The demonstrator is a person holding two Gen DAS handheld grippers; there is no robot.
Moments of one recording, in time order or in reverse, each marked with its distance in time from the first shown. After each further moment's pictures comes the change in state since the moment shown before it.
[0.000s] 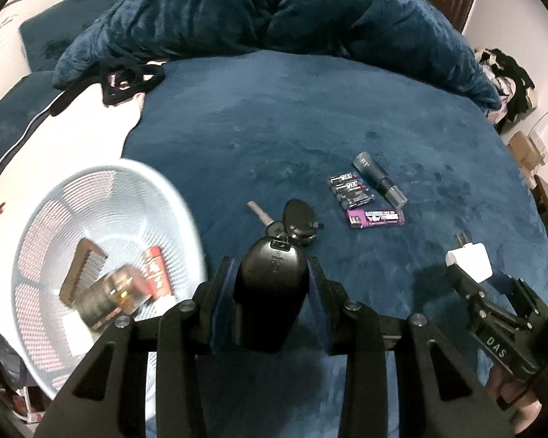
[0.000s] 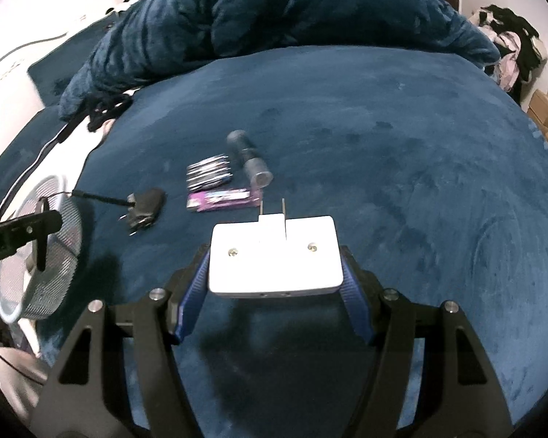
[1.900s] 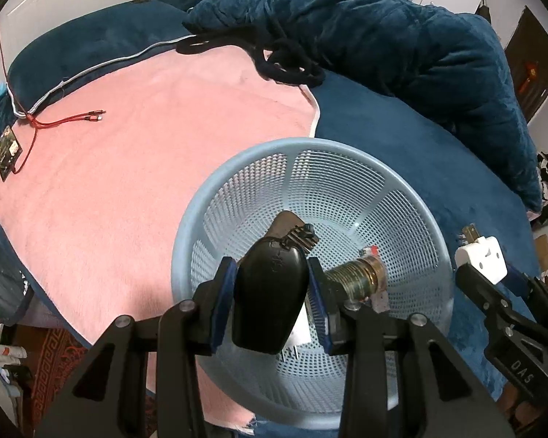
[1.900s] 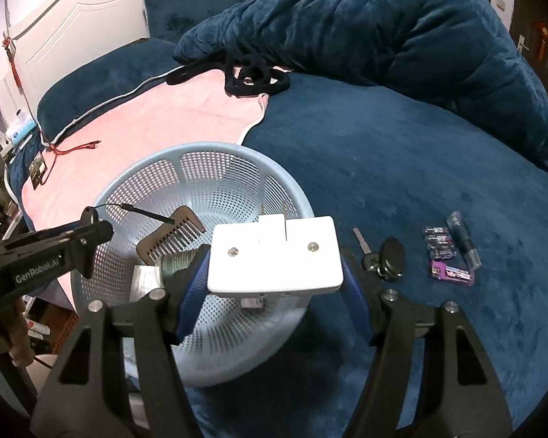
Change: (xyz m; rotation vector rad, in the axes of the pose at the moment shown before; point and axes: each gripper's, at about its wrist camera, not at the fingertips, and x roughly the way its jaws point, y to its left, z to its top) left arm -0.037 0.240 -0.046 -0.354 -0.061 0.063; right arm 0.005 0.260 0.012 -0.371 0.011 0.146
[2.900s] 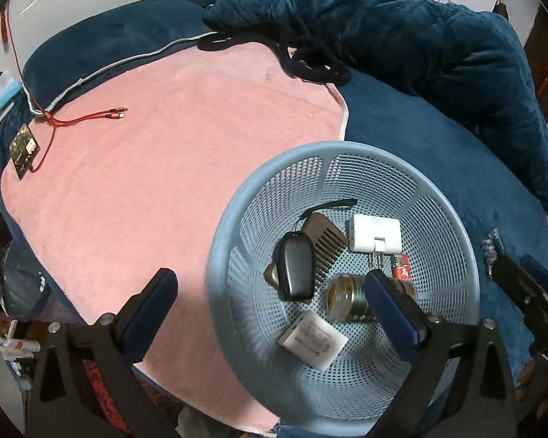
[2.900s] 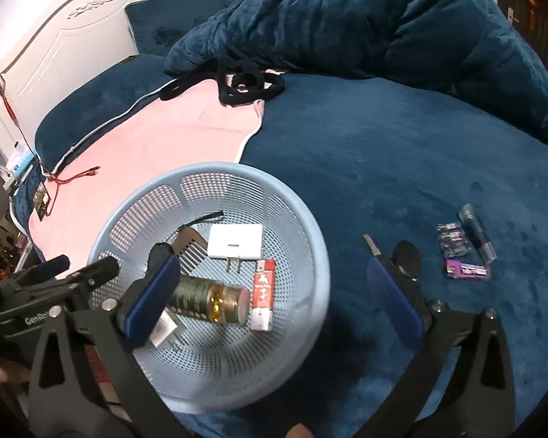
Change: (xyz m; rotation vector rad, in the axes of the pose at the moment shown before) left arm 0.001 0.015 0.005 -0.013 0.014 0.087; right arm 0.004 -0.005 0.014 0.103 0.000 0.033
